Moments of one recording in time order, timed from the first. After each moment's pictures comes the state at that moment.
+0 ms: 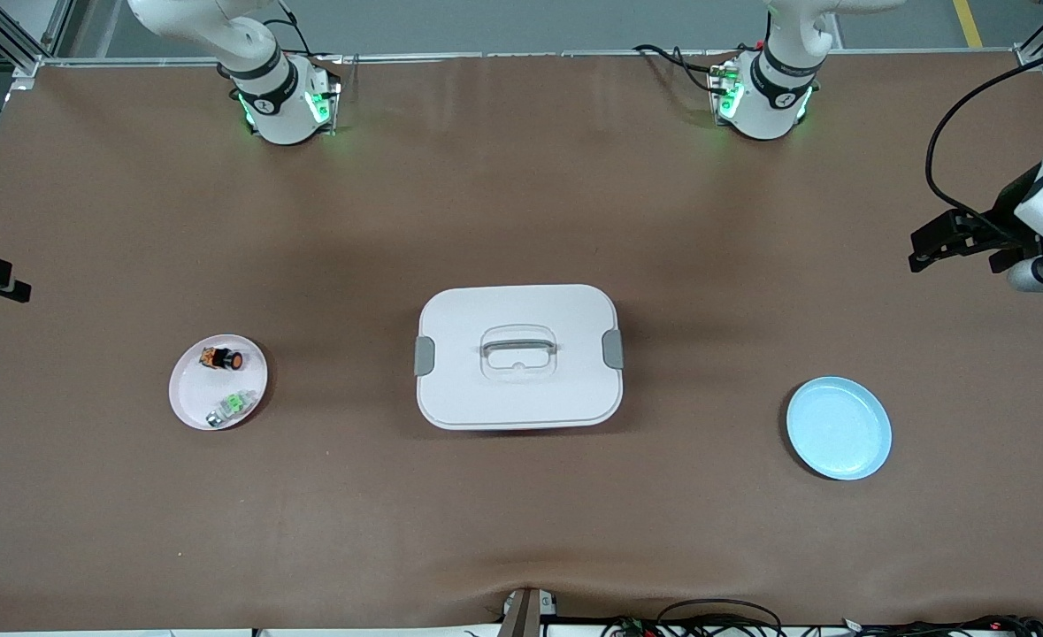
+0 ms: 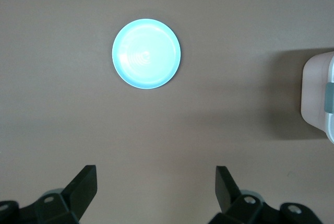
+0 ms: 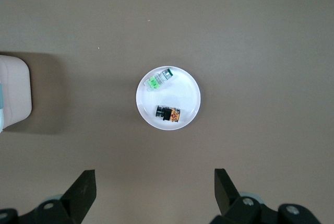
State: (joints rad) left arm -0.05 0.06 0.00 -1.55 0.00 1.62 -0.02; right arm 0.49 0.41 -0.93 -1.18 0.41 1.38 -0.40
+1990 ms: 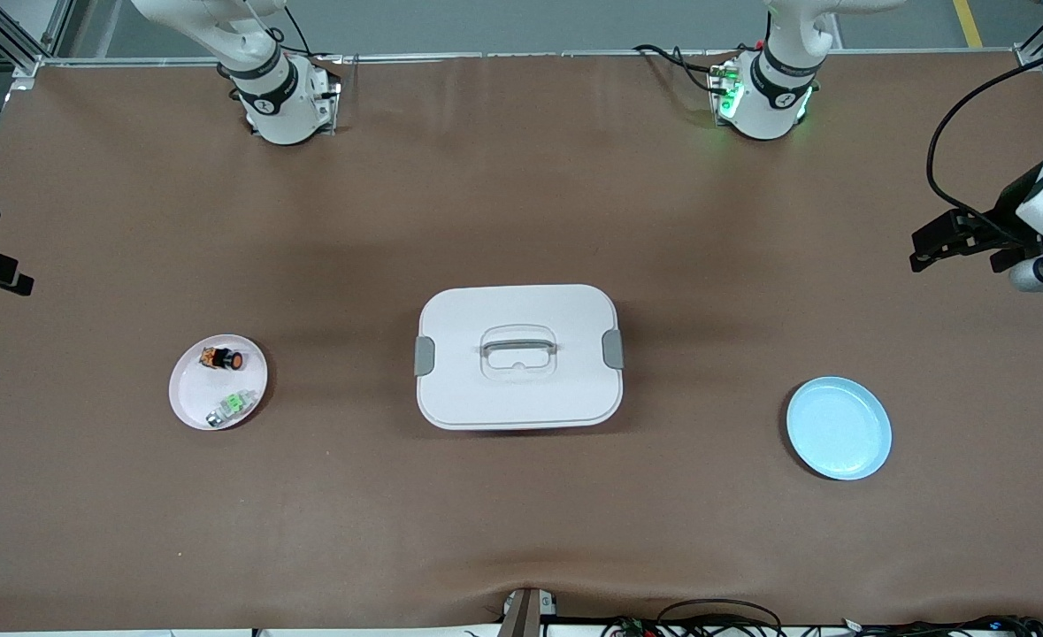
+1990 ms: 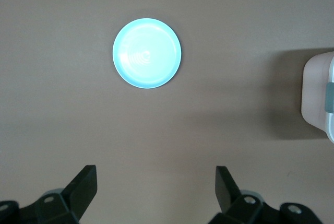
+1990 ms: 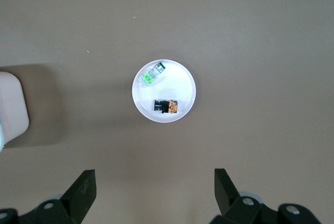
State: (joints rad) left arm -0.05 0.06 0.00 -1.55 0.00 1.62 -0.02; right arm 0.05 0.26 -0.22 -1.19 0.10 1.40 -0.09
